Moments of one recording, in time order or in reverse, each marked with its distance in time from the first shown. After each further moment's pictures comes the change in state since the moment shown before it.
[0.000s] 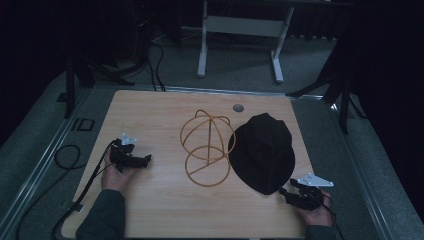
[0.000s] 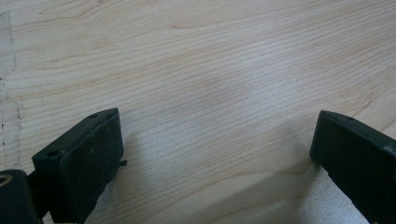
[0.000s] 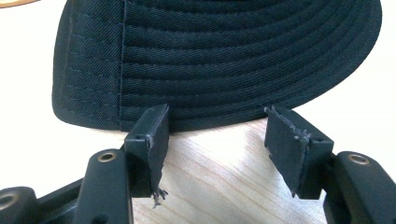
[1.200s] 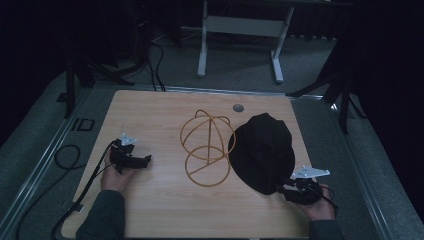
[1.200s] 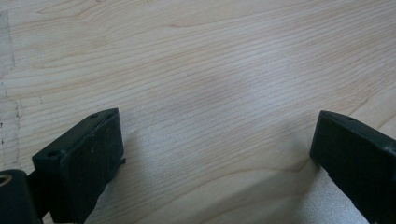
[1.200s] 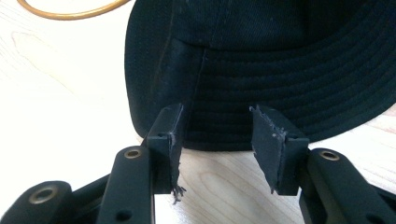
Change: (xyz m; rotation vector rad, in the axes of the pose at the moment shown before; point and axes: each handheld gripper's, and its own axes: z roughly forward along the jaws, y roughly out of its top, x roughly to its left) left arm 0.000 -0.001 -0.001 0.002 -0.003 0.007; right arm 0.016 0.042 -0.018 0.114 0.108 -0.056
